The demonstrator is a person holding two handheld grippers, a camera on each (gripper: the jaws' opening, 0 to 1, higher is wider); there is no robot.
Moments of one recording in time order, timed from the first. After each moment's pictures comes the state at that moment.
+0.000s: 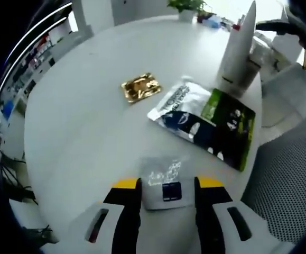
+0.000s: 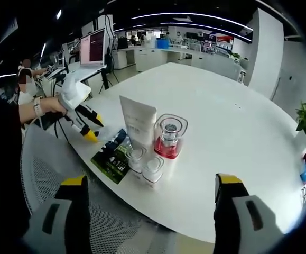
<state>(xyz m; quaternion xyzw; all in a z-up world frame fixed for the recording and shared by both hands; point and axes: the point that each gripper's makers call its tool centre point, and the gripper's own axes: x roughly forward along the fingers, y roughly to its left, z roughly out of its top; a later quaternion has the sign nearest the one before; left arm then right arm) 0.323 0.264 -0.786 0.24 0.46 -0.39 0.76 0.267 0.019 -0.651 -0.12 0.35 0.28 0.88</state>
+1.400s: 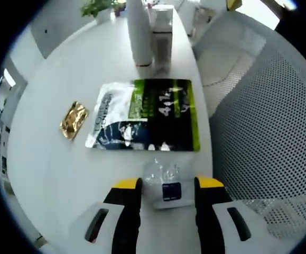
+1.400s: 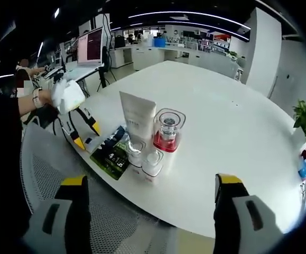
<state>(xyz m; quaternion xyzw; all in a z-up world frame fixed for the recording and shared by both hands) 0.273 0.237 -0.785 0.37 0.41 -0.58 0.60 0.259 0.016 -0.653 -0.13 0.36 0.27 0.88</state>
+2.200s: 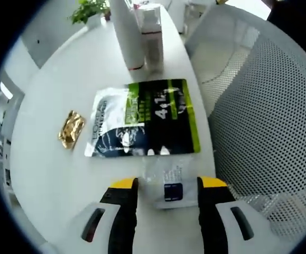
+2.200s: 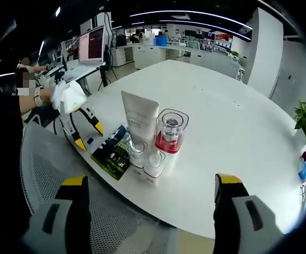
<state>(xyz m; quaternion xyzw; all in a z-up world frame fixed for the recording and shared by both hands) 0.281 0.235 -0.787 0.39 0.39 -0.58 0.60 0.260 0.019 -0.654 -0.13 0.36 0.27 0.88</state>
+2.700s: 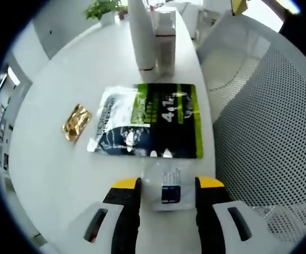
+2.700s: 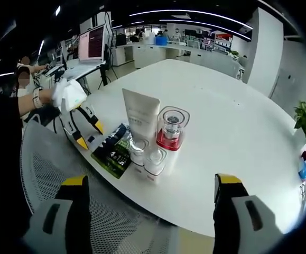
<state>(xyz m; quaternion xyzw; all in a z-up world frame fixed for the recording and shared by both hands) 0.276 0.229 -0.784 0.36 0.39 -0.57 0.62 0.257 0.018 -0.656 -0.13 0.36 0.27 0.88</state>
